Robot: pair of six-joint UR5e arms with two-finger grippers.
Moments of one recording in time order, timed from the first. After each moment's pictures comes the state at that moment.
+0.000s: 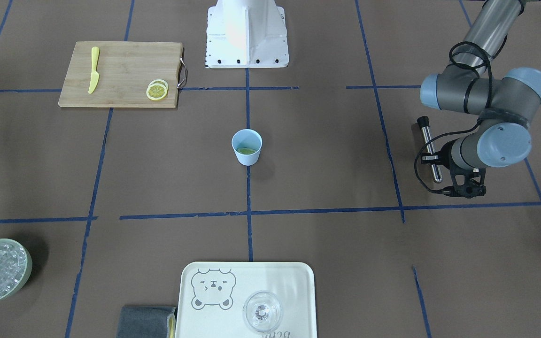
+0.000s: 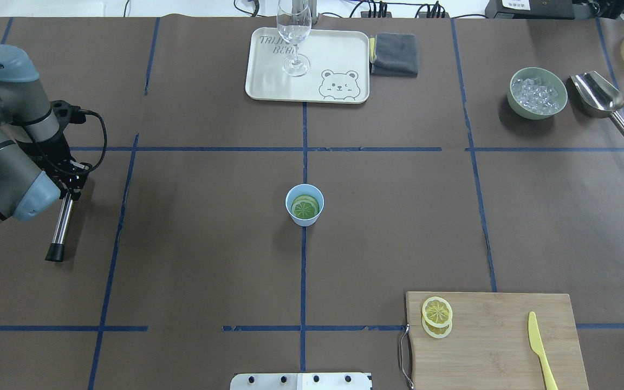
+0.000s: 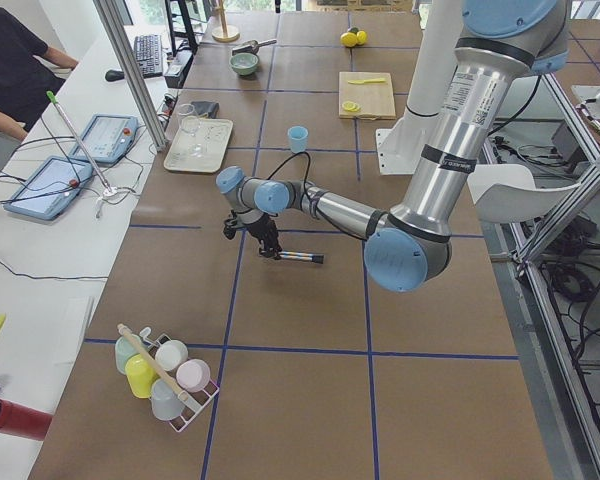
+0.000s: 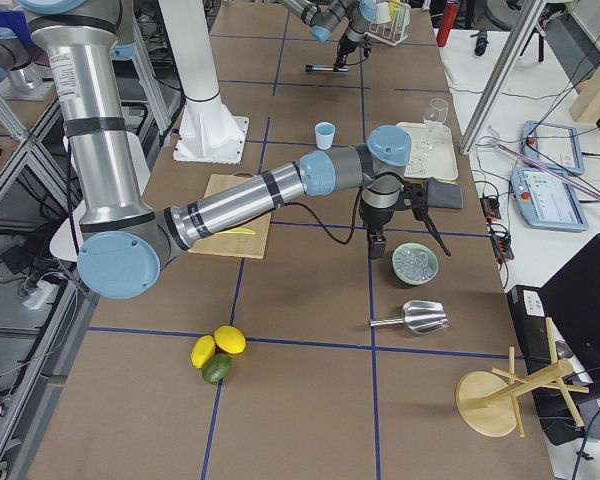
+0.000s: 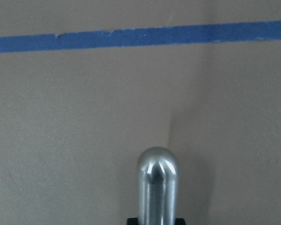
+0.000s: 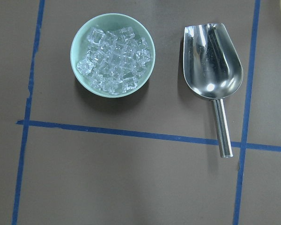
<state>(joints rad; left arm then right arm) -0.94 -1.92 -1.47 -1.42 -2.30 -0.50 1.39 -1.40 1.83 -1.77 2.31 0.19</state>
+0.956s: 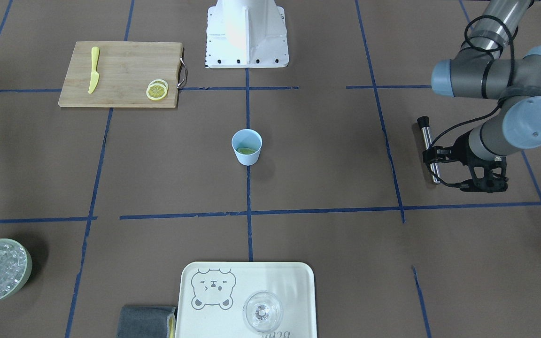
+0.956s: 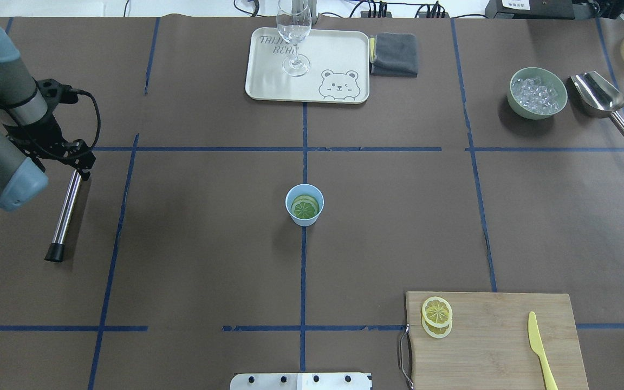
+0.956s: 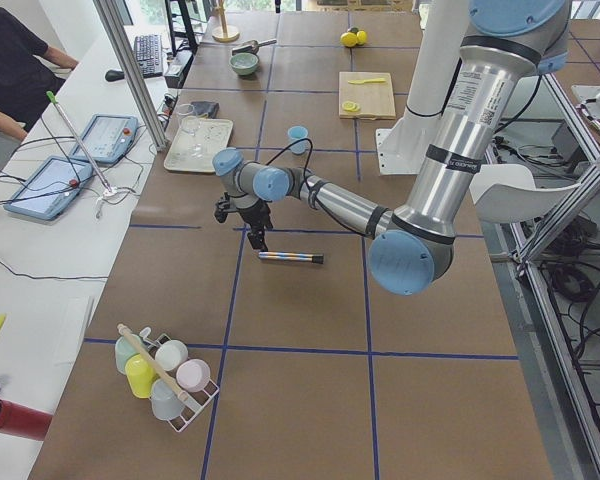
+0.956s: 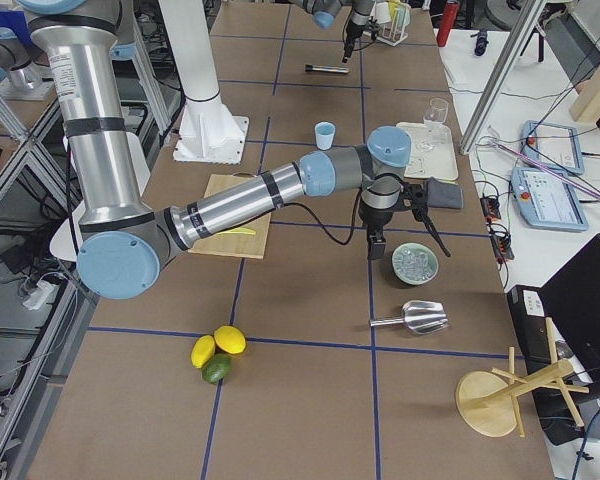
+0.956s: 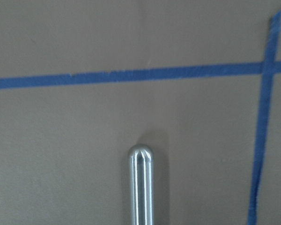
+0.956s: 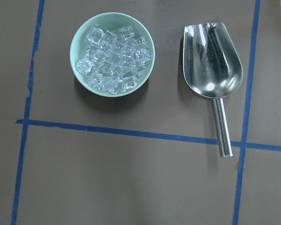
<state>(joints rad) -1.04 -1.92 -1.63 -1.42 -2.29 -0.48 1.40 -1.40 1.82 -1.77 2.31 0.18</state>
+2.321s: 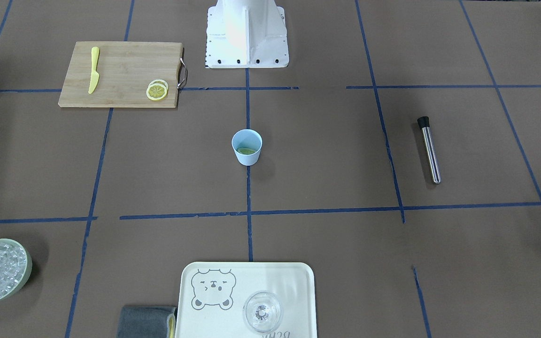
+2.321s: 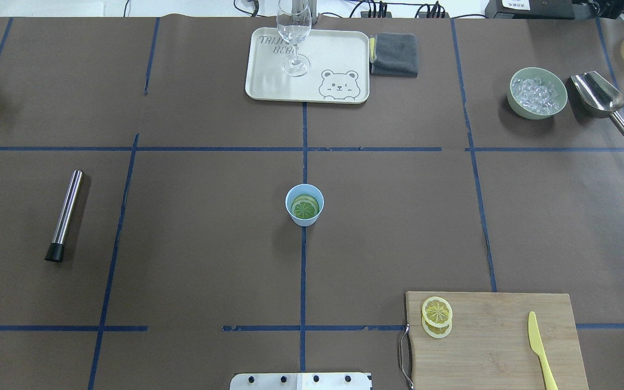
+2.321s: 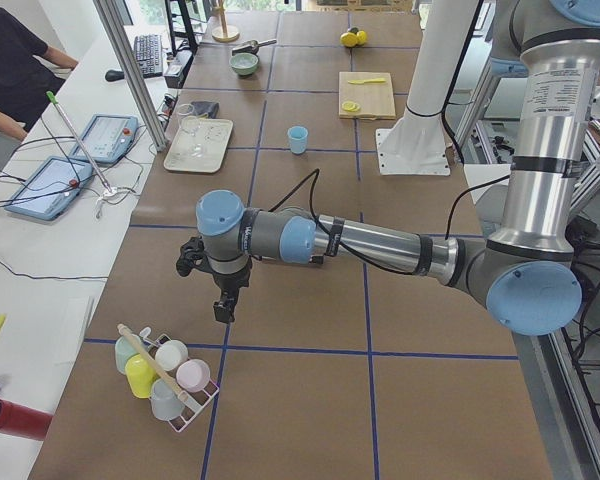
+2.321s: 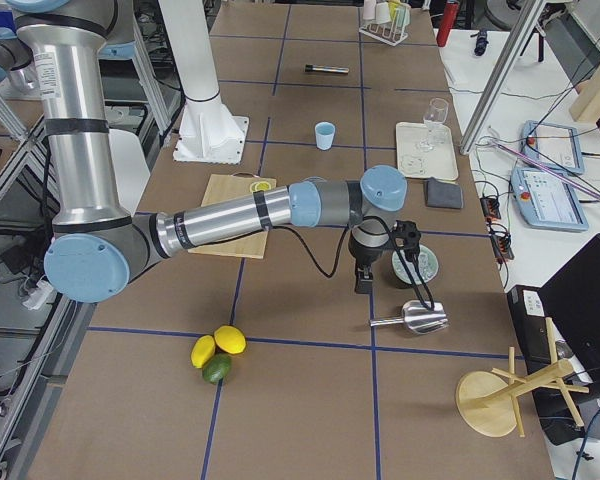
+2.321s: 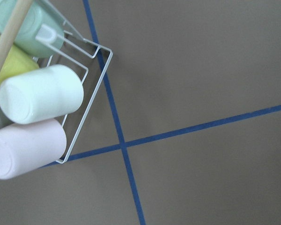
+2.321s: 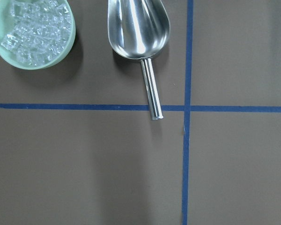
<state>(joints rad) -1.51 -1.63 -1.67 -1.54 -2.30 0.08 1.57 -1.50 1.68 -1.76 2.42 -0.01</state>
